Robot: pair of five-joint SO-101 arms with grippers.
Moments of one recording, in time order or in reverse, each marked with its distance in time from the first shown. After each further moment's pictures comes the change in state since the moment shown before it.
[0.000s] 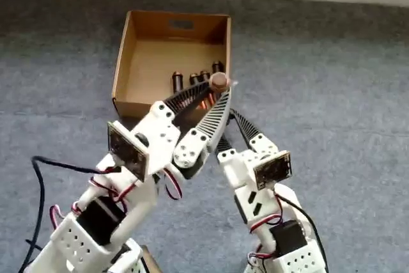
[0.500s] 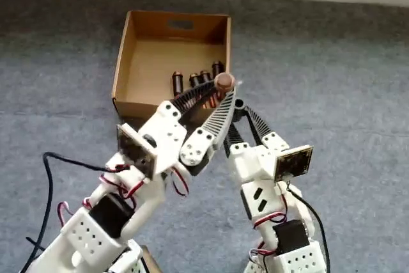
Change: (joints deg) left arm 0.2 4.2 3.8 -10.8 -0.4; right arm 4.2 0.0 0.0 0.0 -8.2
